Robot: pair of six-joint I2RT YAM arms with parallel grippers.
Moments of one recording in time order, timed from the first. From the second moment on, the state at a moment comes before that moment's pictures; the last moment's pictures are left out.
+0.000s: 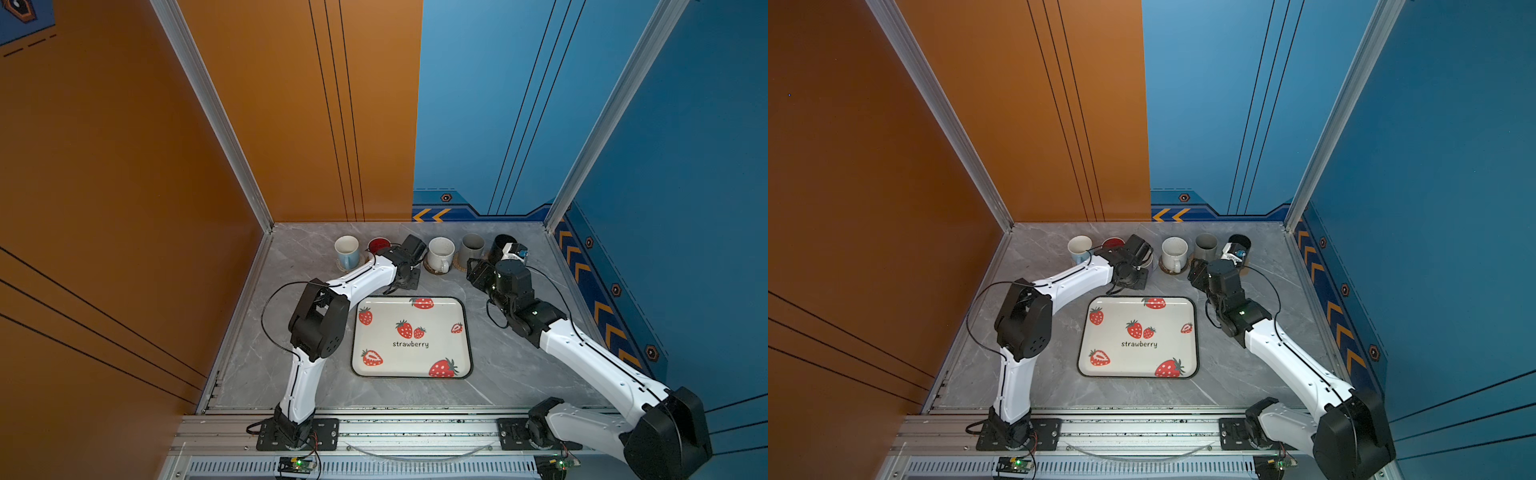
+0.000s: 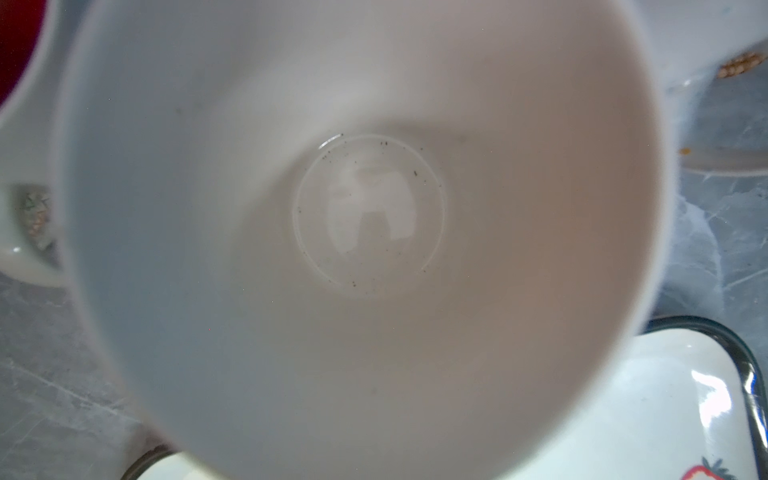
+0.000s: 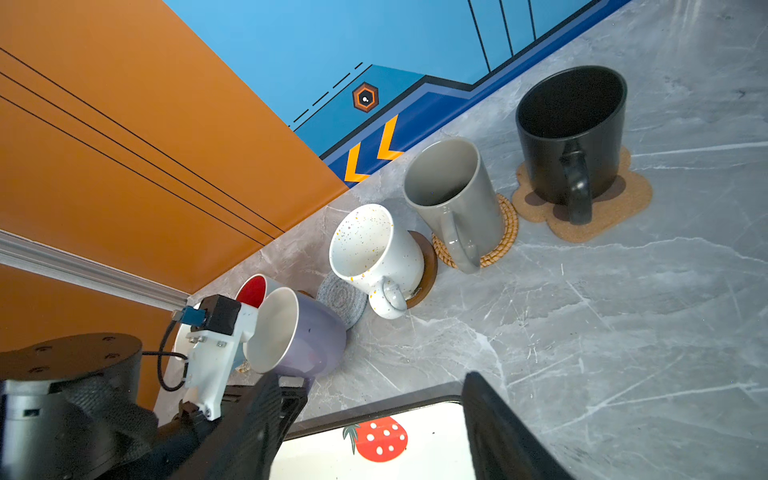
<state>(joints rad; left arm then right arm) -0.63 2.10 1.73 -0.73 -0.16 -0.38 0.45 1.16 0.84 -0.10 0.27 0.79</state>
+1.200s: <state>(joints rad) -0.57 2.23 1.91 -0.73 -0.17 -0.36 0.42 1.12 0.83 -0.10 0.25 0.79</state>
